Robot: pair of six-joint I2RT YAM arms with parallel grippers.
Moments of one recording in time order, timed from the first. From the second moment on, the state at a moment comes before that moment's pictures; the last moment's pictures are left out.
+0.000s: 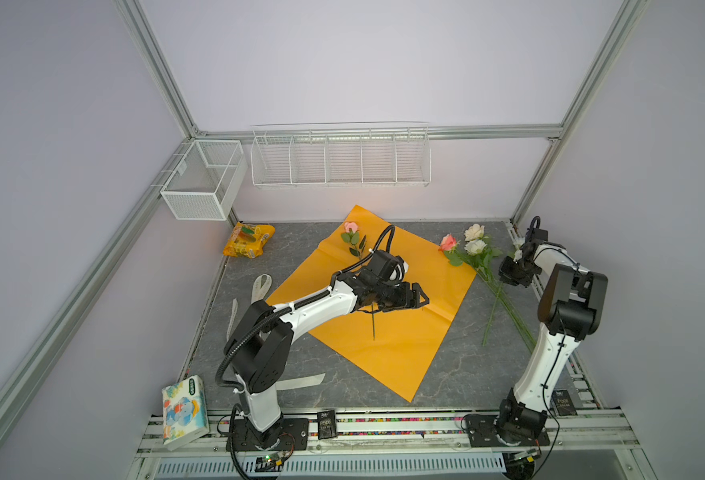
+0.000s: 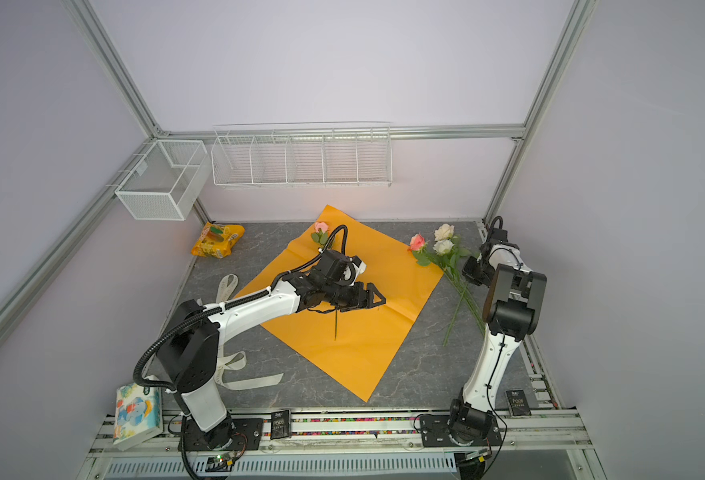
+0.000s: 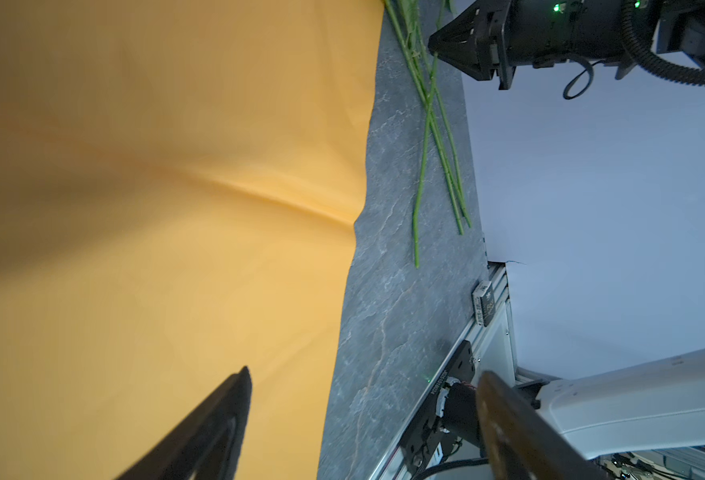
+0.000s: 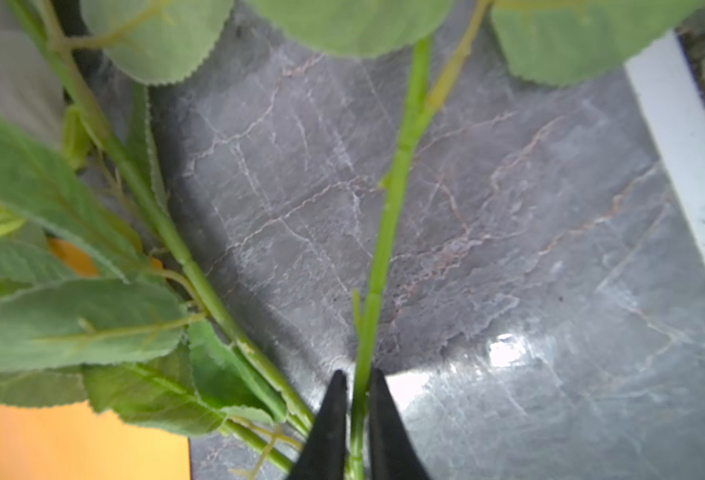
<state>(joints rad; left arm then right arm) -0.85 1.80 1.34 -0.31 0.46 -0.73 -0.31 2.16 1.63 -0.77 -0.17 0.26</state>
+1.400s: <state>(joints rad) -0.30 1.10 0.86 -0.44 0.29 -0.69 0.51 2.53 2.30 -0.74 -0.36 0.50</state>
